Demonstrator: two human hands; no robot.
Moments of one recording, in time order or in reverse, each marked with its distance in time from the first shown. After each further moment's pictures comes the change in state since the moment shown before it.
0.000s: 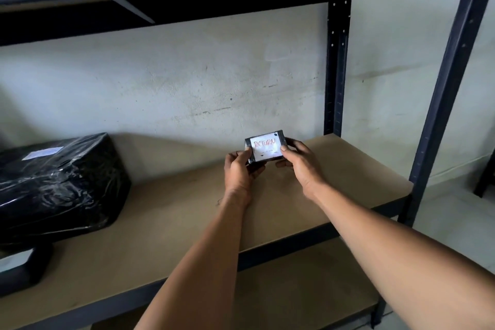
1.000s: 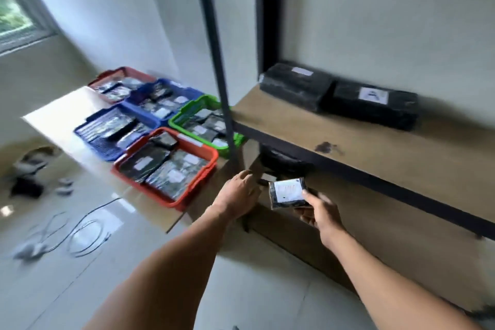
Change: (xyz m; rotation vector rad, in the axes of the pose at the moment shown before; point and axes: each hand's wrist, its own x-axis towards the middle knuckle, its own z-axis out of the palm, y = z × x) left_hand -0.385 0.470 -0.126 1.645 0.310 -0.013; right_hand -0.232 -0.412 0.211 -0.130 -0.612 0.720
